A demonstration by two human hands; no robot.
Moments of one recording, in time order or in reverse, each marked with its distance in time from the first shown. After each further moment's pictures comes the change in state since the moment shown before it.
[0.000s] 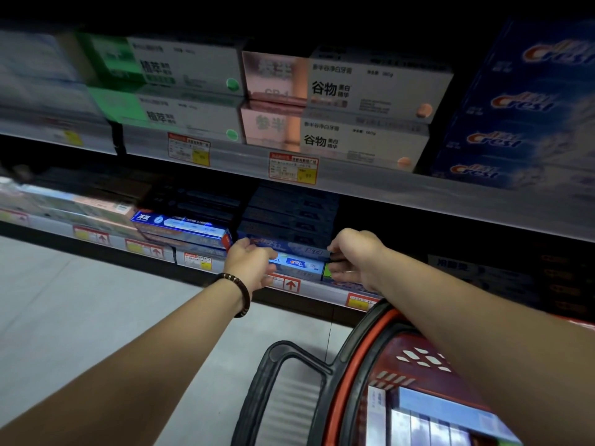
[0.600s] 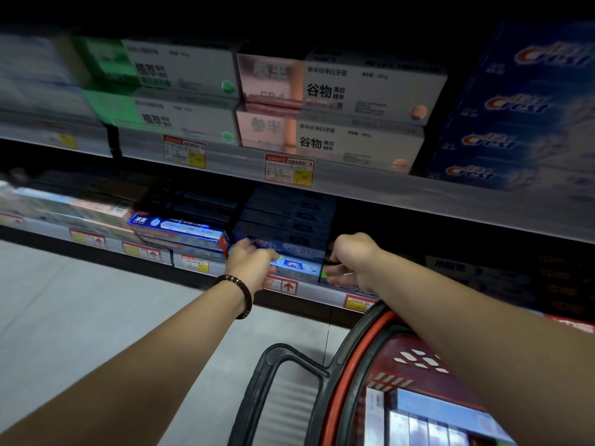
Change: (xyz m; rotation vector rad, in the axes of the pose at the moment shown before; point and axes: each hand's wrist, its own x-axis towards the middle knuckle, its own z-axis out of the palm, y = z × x) left_hand 0.000 0.000 0.006 0.032 -0.033 0.066; right_hand -0.003 0.000 0.002 -0.034 -0.017 -0.006
